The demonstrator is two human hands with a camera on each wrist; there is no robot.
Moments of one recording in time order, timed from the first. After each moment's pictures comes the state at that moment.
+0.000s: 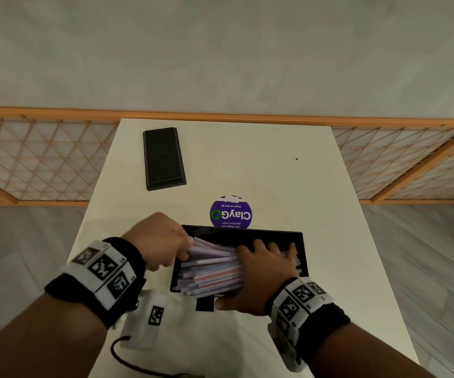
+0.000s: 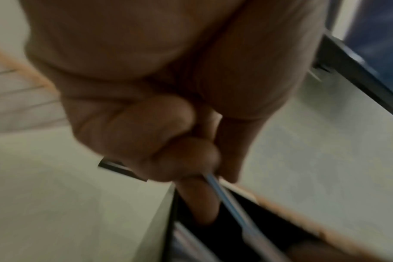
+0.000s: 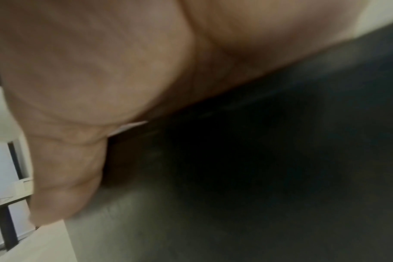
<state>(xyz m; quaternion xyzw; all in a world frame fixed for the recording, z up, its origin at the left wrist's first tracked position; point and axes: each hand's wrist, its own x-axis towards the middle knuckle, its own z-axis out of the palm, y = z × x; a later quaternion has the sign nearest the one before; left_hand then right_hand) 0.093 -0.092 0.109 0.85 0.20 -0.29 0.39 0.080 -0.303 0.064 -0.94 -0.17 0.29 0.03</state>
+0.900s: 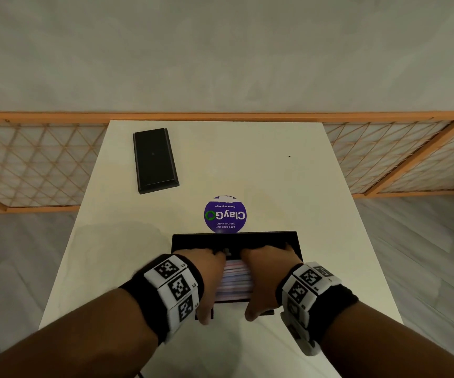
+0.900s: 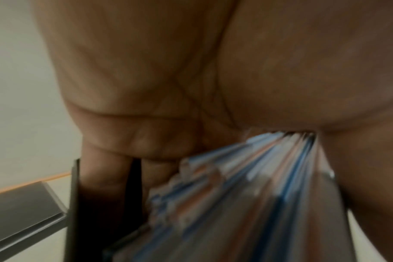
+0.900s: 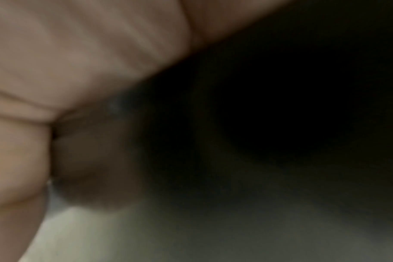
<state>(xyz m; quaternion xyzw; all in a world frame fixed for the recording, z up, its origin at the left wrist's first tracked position) 0.092 -0.167 0.096 0.87 -0.16 -0.46 -0.08 0.103 -0.321 0.068 -0.90 -0.22 0.36 -0.03</state>
